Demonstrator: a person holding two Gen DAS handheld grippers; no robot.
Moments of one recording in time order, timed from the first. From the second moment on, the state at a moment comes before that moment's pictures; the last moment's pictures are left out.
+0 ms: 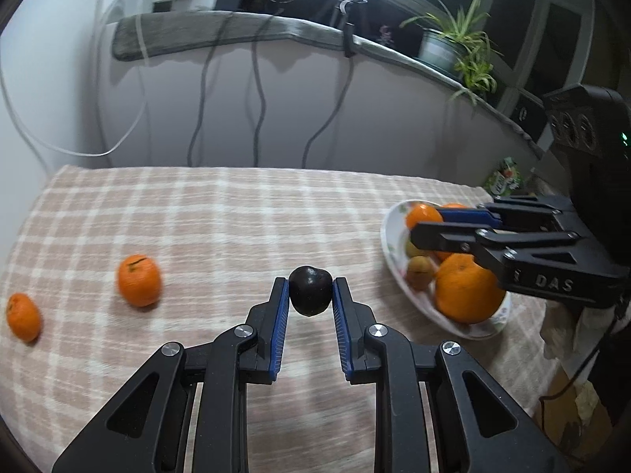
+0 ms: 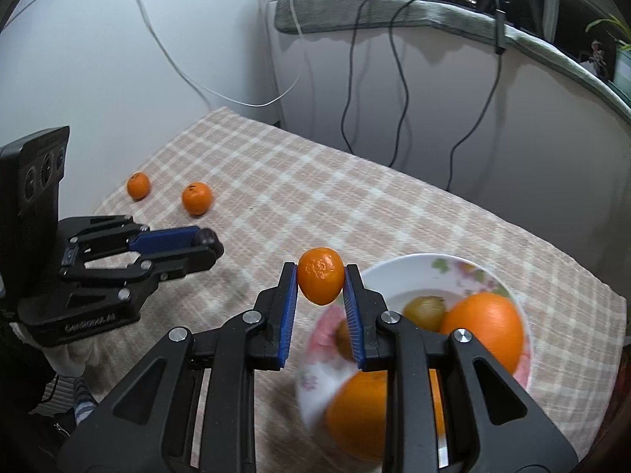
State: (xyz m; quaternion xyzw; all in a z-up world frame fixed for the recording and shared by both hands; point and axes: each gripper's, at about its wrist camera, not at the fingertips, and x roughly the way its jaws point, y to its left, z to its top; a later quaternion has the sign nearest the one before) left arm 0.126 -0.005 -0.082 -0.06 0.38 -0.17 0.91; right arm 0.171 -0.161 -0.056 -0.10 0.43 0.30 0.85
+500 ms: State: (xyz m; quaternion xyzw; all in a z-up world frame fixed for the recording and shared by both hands) left arm 0.124 -0.071 -0.079 -0.03 0.38 -0.24 0.89; right arm 0.188 -0.200 -0.061 -0.08 0.44 0.27 0.85
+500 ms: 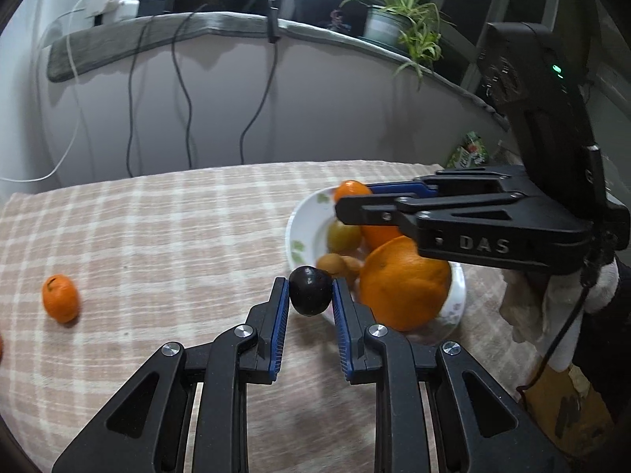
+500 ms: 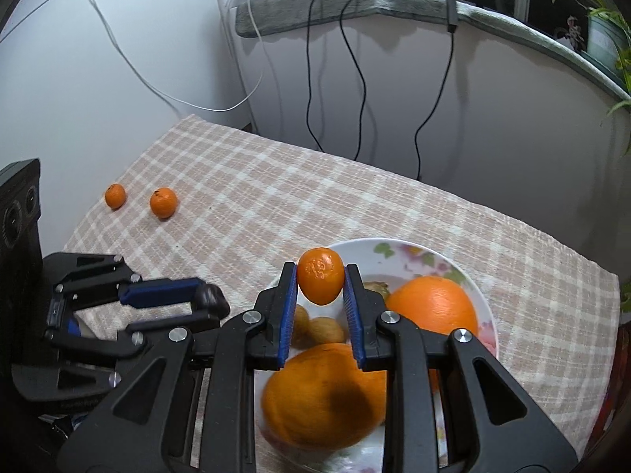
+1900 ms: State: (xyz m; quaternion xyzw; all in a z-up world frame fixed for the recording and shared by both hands) left arm 0.125 -0.096 -0.075 -0.02 0.38 -0.25 0.89; right arm 0.196 -0.212 -0.062 -0.05 0.44 0.27 0.86
